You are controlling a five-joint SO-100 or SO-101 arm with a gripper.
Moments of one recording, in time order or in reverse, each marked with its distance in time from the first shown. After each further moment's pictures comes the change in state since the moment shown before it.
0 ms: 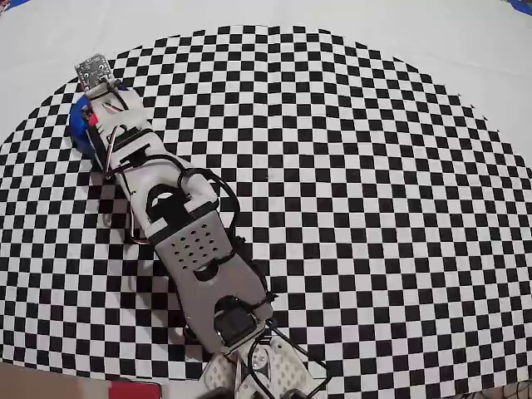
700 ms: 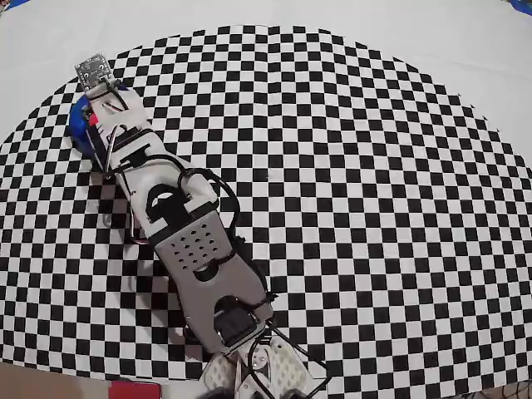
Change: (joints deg) arm 0.0 0.0 0.0 0.0 0.0
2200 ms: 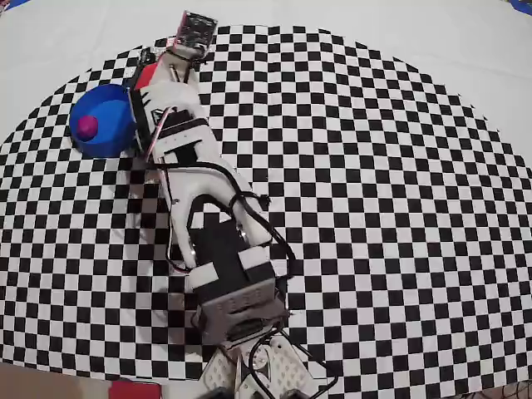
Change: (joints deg) arm 13.4 26.2 17.9 -3.7 38.5
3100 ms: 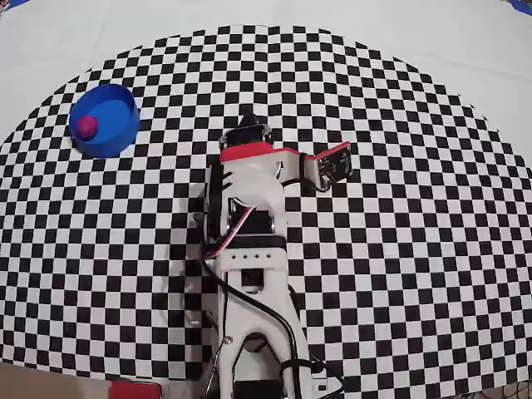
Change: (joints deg) arm 17.9 55.3 49.2 14.0 40.0
